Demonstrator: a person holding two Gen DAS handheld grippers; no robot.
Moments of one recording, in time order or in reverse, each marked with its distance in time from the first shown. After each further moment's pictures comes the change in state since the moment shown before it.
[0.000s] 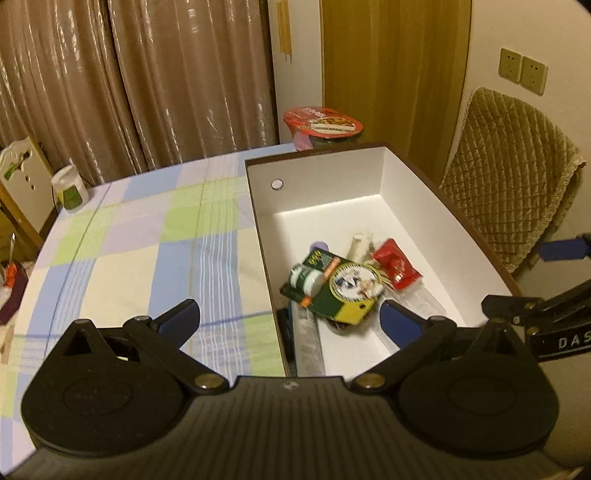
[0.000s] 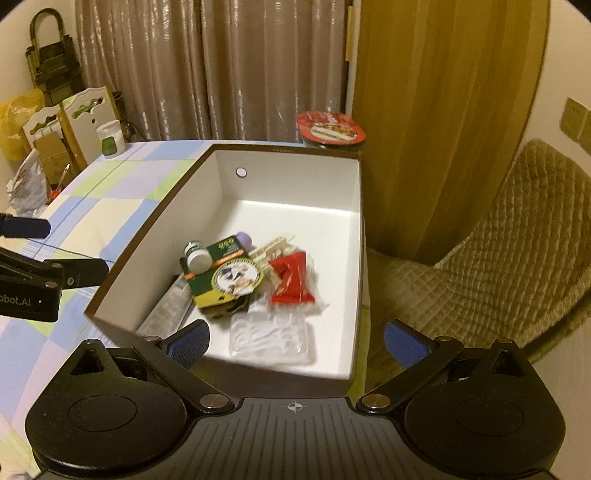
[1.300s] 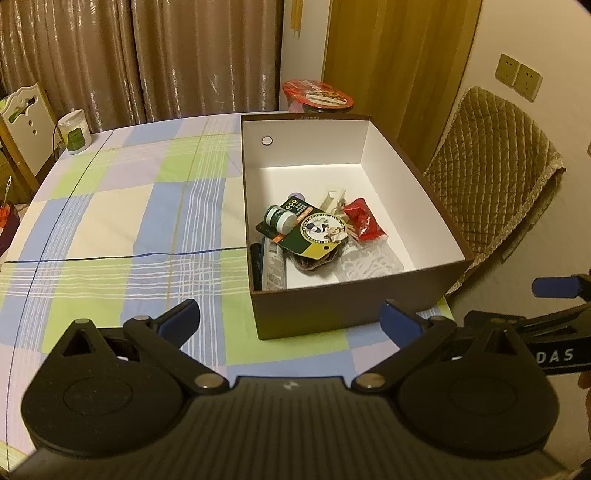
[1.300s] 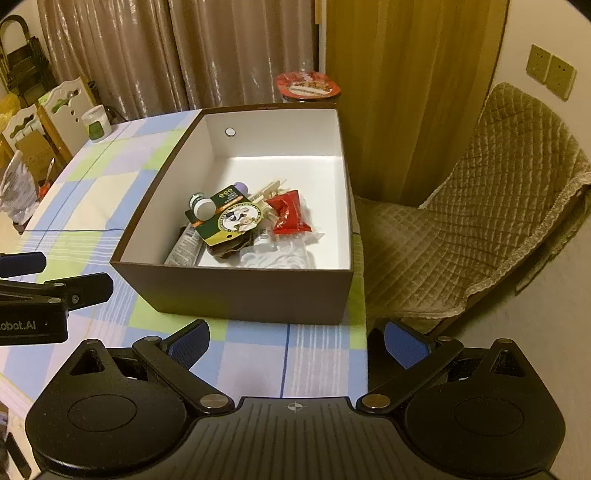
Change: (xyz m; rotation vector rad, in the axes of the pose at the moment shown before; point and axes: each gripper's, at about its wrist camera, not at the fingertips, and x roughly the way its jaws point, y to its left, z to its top) left arm -0.042 -0.013 -0.034 -0.125 0.083 -0.042; right arm -0.044 0.014 -0.028 0.113 0.130 -0.034
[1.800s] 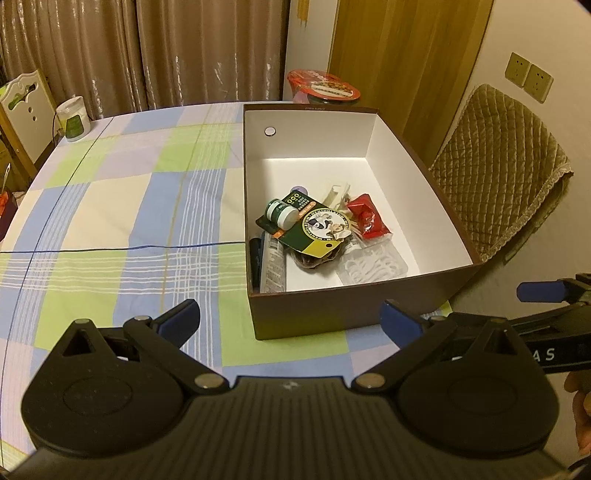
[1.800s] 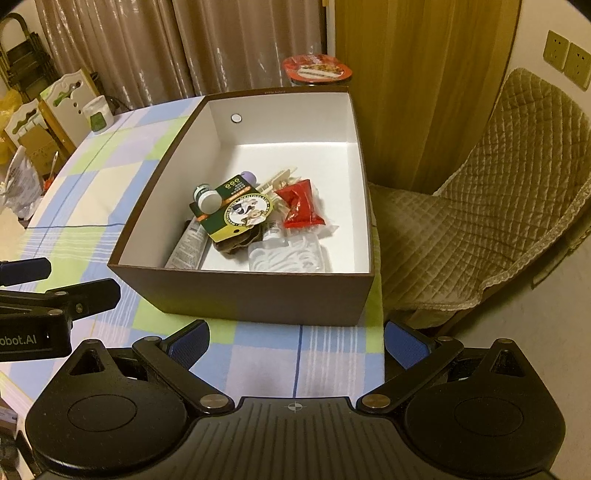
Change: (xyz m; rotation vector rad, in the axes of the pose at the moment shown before) left arm 0.016 0.002 0.007 -0.026 0.038 -0.003; right arm 0.023 0.002 0.010 0.016 0.054 0.031
